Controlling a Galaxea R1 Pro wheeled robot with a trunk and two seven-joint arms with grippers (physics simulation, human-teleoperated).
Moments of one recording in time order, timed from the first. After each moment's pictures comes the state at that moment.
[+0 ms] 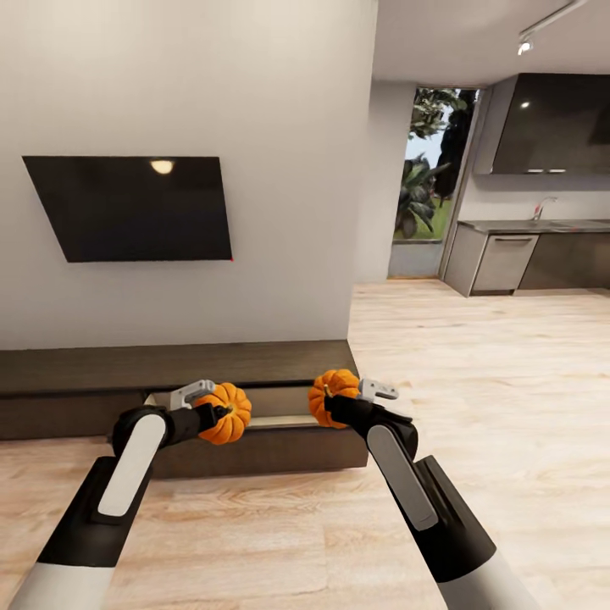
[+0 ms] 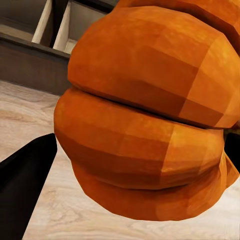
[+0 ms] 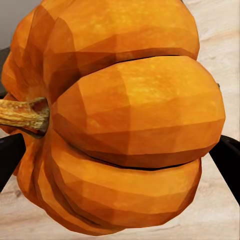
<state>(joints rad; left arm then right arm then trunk) -0.52 0.07 -0.07 -1.49 0.88 0.97 0.66 -0.55 0.07 0.39 -1.47 -0.77 0.71 -0.71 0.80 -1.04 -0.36</state>
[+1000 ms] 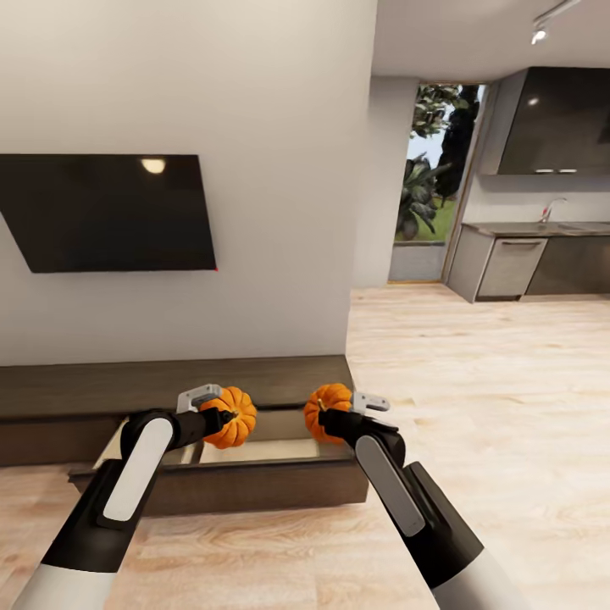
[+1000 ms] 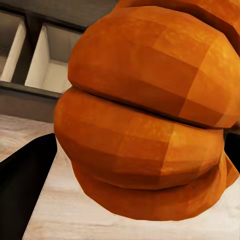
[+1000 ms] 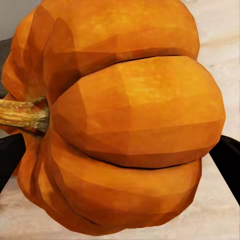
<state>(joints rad) -0.51 0.08 -0.12 -1.49 0.87 0.97 0.66 -0.55 0.07 0.44 -1.37 -0.78 0.66 -0.71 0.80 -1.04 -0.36</state>
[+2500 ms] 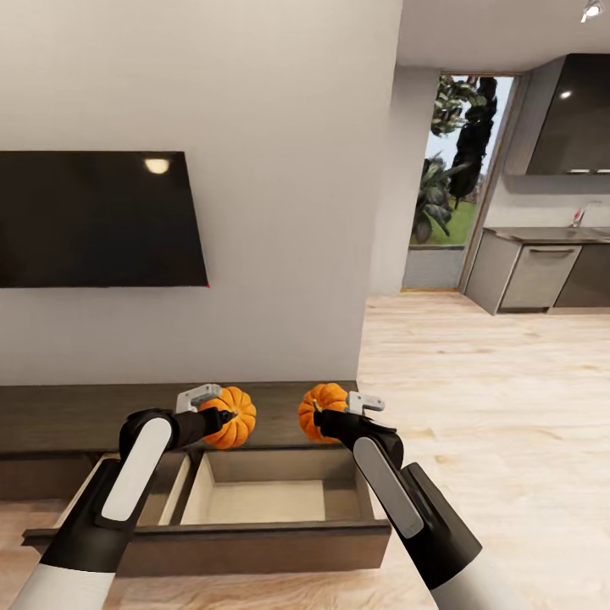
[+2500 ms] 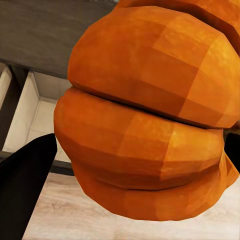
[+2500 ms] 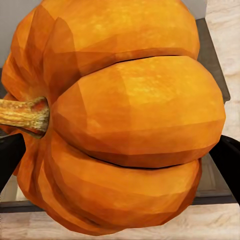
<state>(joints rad) -0.51 0.08 -0.12 -1.49 0.88 0.97 0.66 -0.55 0.07 0.46 -1.36 -0.78 0.66 -0.66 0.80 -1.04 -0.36</state>
